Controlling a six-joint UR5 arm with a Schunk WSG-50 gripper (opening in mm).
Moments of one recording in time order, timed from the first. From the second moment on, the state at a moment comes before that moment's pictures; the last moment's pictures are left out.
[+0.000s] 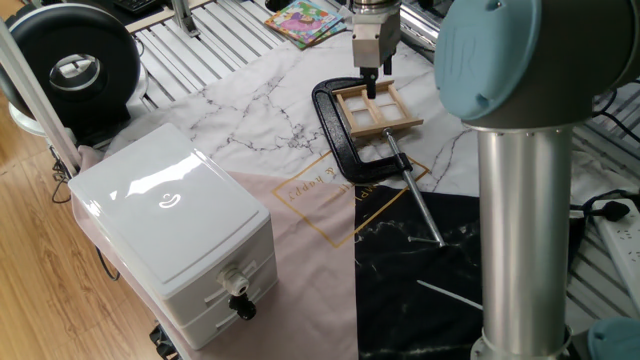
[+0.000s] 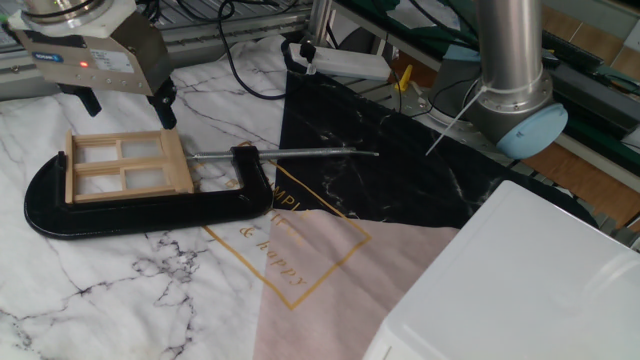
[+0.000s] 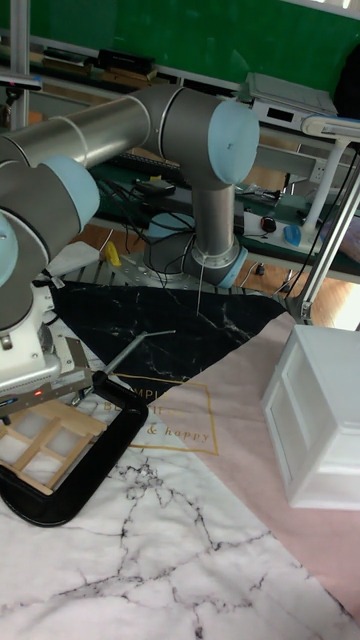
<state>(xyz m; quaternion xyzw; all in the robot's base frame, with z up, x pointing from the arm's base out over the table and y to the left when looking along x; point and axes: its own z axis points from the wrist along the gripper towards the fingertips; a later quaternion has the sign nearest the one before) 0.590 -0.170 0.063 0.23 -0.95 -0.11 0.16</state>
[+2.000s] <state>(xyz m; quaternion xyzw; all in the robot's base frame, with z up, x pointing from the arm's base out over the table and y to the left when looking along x) 0.612 -0.229 0.043 0.25 -0.96 0.00 0.16</state>
